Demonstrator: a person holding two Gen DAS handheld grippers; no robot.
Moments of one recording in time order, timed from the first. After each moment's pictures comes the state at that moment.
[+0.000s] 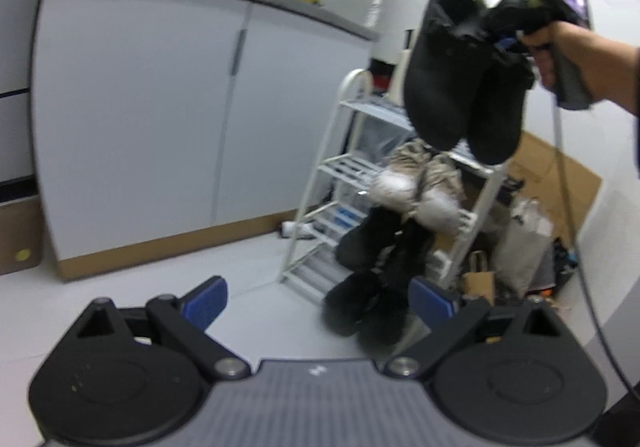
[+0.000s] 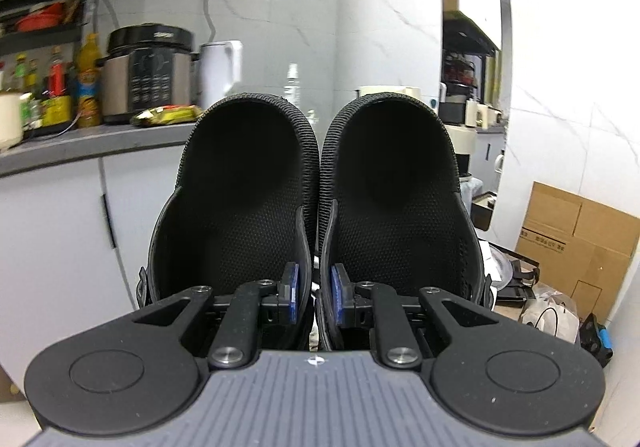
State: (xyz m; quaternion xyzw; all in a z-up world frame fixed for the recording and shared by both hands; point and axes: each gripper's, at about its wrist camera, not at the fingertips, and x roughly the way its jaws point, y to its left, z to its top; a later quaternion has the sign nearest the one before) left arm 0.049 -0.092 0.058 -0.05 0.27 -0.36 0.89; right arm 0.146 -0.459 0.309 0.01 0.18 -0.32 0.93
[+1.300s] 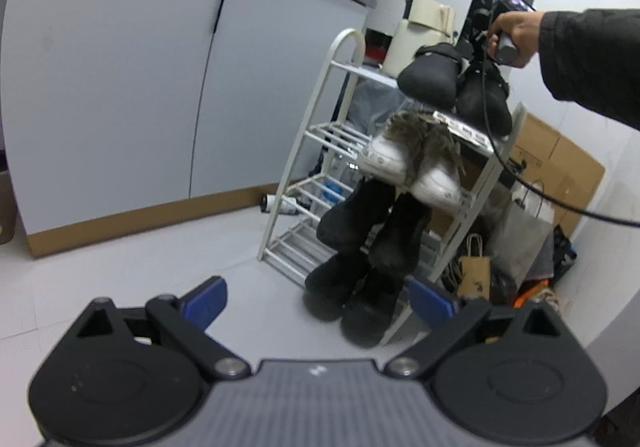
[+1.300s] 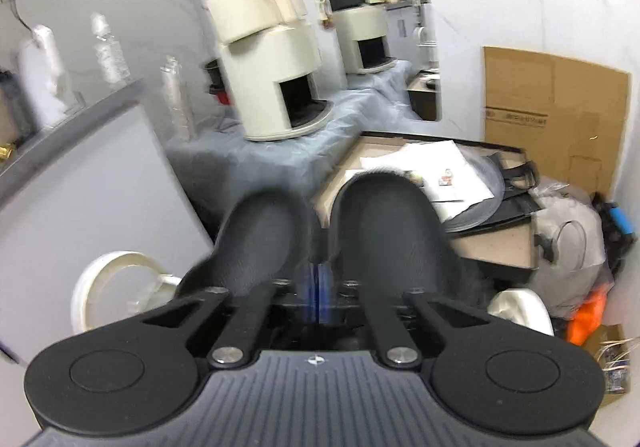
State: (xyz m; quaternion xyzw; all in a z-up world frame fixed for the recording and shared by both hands) left arm 0.070 -0.126 0.022 -0.04 0.32 -0.36 0.87; right arm 0.266 -0.691 0.252 0.21 0.24 -0.43 0.84
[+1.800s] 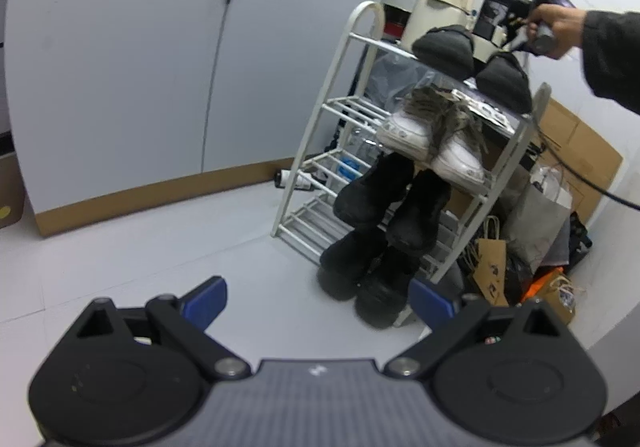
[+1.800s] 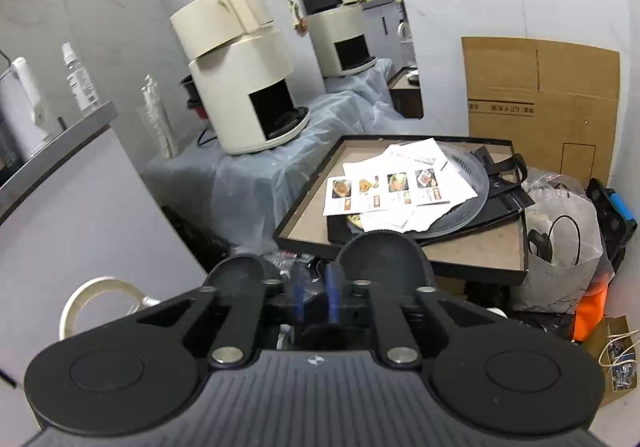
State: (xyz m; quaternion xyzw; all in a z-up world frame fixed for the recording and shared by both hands) left arm 0.082 -0.128 0.013 -0.04 0.36 -0.34 0.87; right arm 0.234 -0.716 0.258 0.24 0.21 -0.43 0.84
